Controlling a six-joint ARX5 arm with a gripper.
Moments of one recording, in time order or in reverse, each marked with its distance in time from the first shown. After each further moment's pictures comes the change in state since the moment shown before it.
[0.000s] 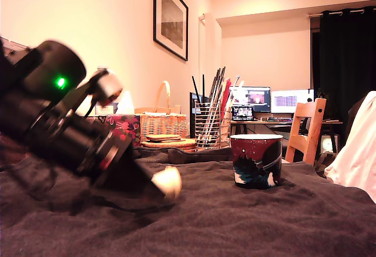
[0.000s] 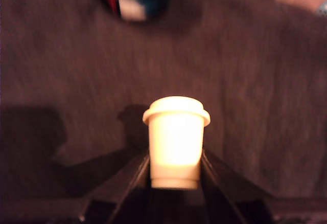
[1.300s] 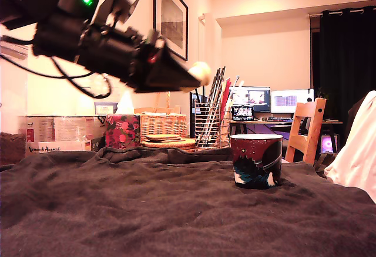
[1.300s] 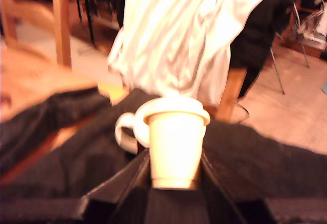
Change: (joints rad) arm -0.047 -0.087 0.224 0.071 -0.026 -0.127
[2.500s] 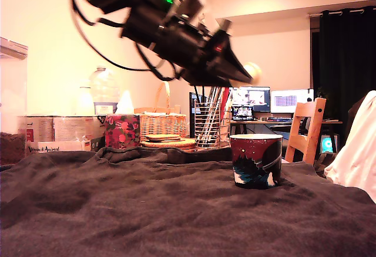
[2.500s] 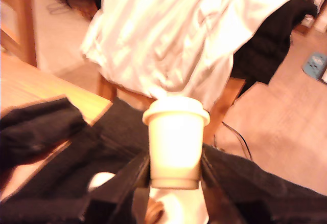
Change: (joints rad) arm -0.101 0.334 0.637 -0.538 -0.034 -0.026
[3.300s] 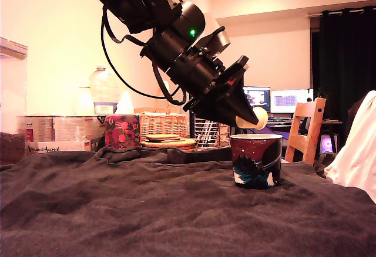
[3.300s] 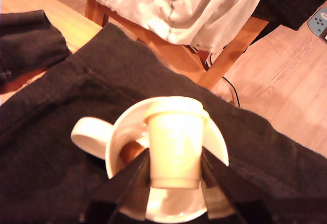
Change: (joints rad) arm -0.015 0.138 0.155 -0.272 -0.054 0.003
